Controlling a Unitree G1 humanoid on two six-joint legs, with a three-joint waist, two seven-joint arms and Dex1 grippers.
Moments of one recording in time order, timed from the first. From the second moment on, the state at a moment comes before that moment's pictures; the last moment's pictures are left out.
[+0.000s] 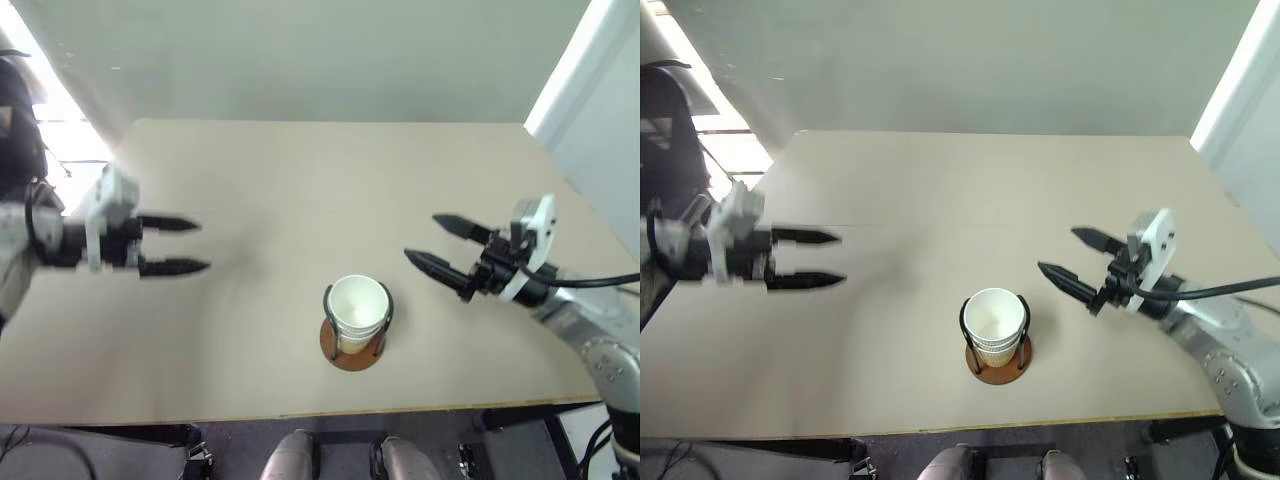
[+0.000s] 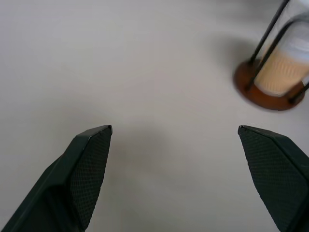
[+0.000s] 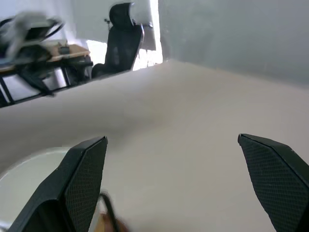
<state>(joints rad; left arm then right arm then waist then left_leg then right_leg) -0.28 1.33 -0.09 0.28 -0.96 0.19 -1.13 -0.18 -0.70 -0.10 -0.47 0.84 0.56 0.59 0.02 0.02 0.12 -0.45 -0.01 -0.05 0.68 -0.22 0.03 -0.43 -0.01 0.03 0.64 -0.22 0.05</state>
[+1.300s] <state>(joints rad) 0.14 0.54 0.61 -0.26 -0.67 0.27 -0.40 -0.39 -0.39 -0.25 0.16 0.52 0.23 0.48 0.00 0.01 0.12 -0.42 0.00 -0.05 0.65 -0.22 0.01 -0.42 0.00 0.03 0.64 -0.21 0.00</state>
